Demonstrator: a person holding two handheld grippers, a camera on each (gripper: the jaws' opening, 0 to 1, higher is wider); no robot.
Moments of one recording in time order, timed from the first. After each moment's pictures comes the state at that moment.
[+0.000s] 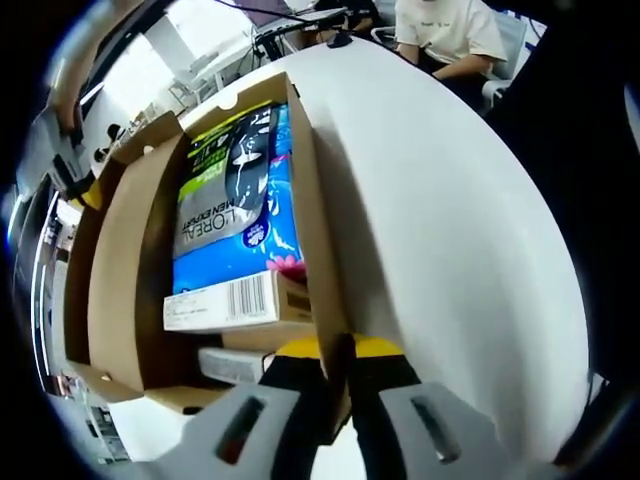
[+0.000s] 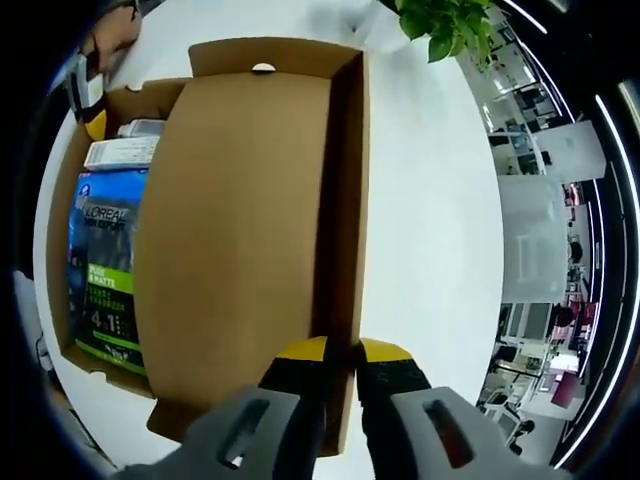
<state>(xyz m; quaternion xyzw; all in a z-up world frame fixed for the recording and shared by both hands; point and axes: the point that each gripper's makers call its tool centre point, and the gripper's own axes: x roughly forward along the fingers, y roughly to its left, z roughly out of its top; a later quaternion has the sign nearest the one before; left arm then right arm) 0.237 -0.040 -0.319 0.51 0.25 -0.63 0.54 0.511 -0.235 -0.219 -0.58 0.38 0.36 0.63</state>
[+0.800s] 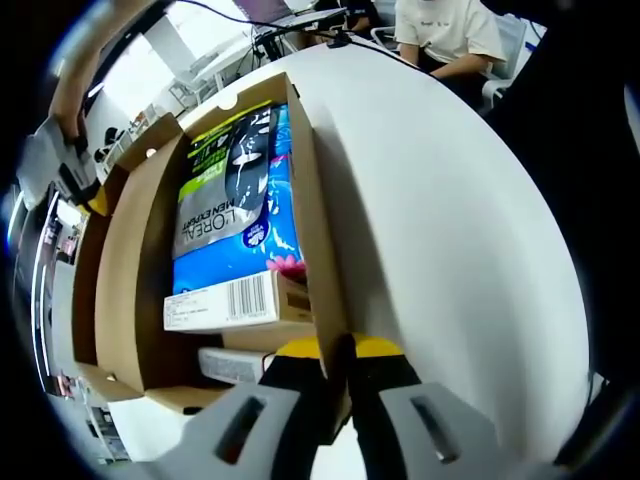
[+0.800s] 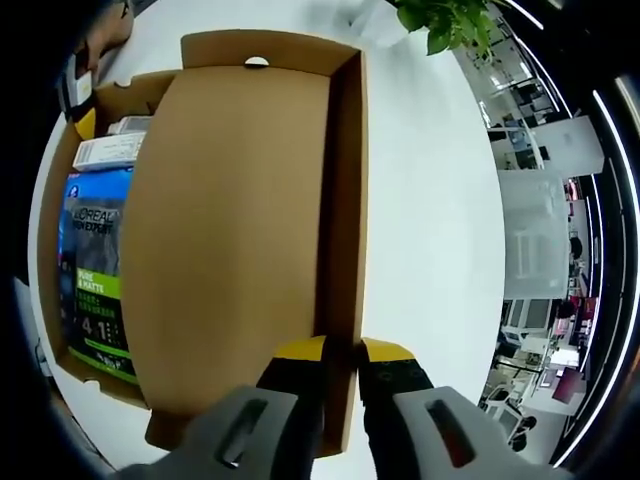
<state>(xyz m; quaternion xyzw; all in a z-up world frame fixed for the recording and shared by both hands) 0.238 -0.038 -0.318 0.51 0.25 -0.63 0.54 0.516 -0.234 -0.230 -0.58 0.38 0.35 0.63</state>
